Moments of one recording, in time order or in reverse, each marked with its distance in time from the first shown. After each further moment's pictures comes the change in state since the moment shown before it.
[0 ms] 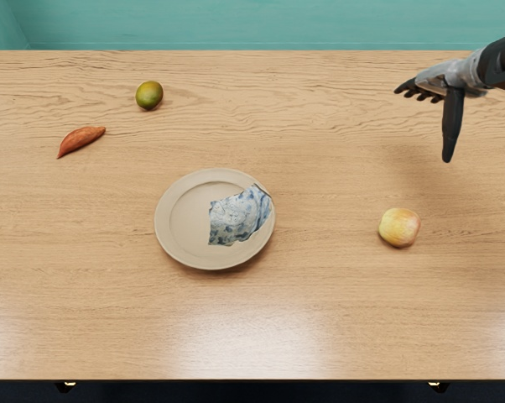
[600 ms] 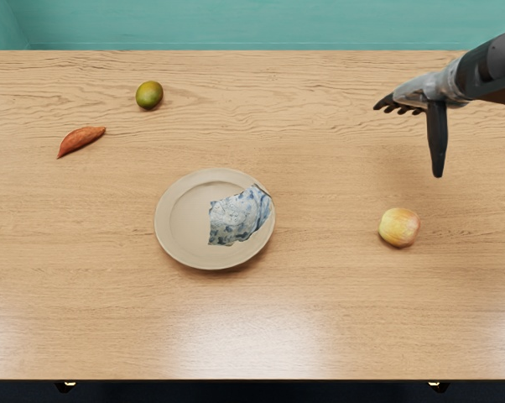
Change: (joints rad) left arm 0.000 0.000 0.000 0.000 0.000 0.000 0.000; right arm 0.021 -0.086 0.026 0.319 0.033 0.000 -0.163
